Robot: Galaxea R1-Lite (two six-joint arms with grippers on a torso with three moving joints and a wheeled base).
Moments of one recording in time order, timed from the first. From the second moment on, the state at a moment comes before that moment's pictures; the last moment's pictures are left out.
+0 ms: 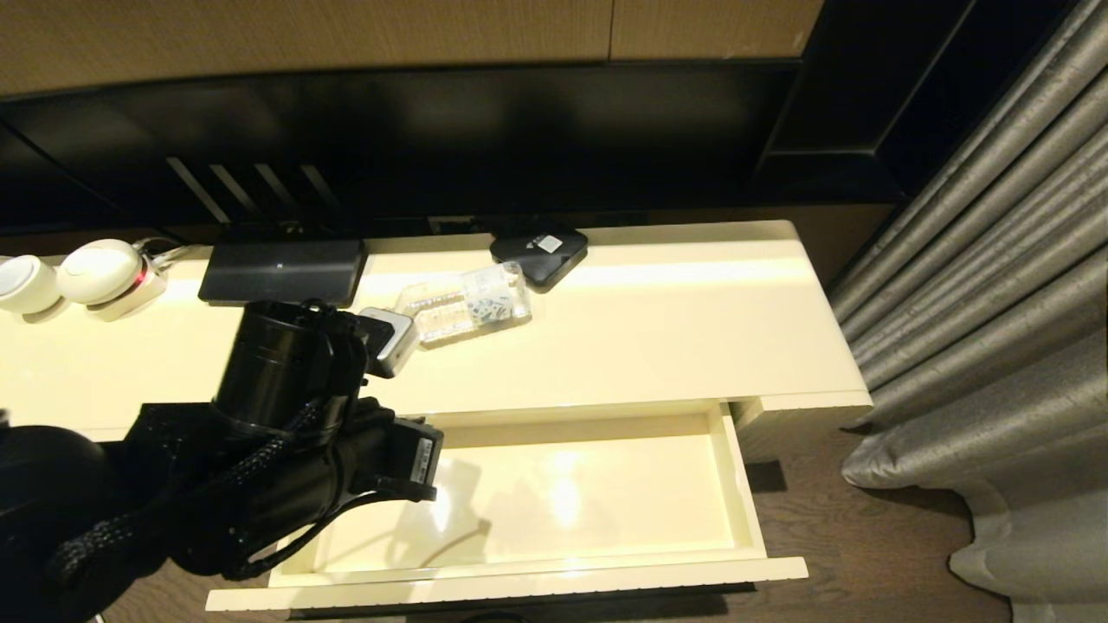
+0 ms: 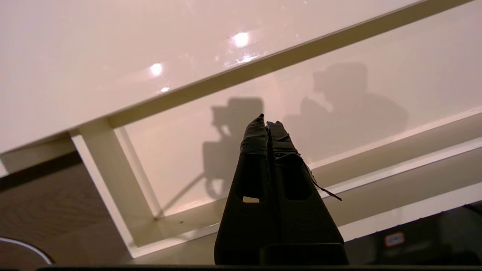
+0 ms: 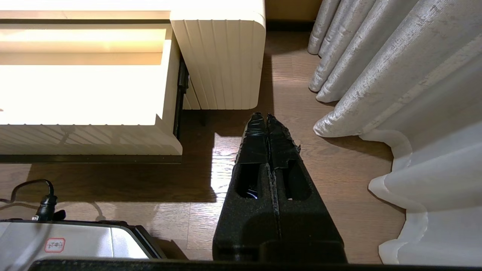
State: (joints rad) left arm -0.58 1.53 -0.75 -0.20 0.32 -0.06; right arm 0.01 0.00 0.00 0.00 0.00 0.02
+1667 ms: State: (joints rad) left arm -0.45 1.63 -0.99 -0.29 0.26 1.35; right arm 0.01 0.00 0.00 0.00 0.00 0.02
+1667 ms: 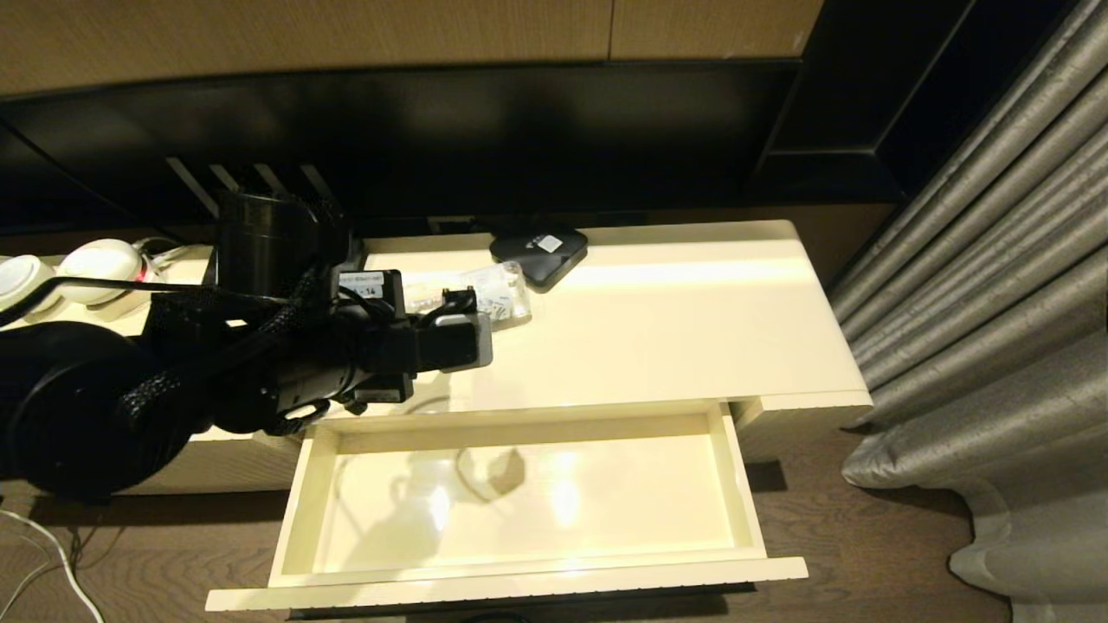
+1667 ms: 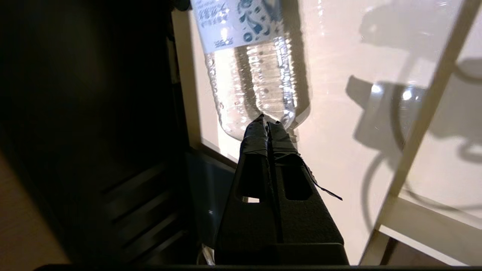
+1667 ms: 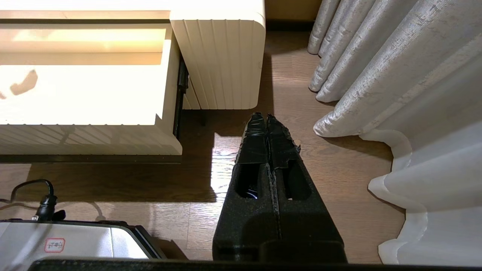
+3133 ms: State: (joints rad) left arm -0.37 1.83 -1.36 0.01 0.21 1.31; right arm 0.01 0.00 0.00 0.00 0.00 0.02
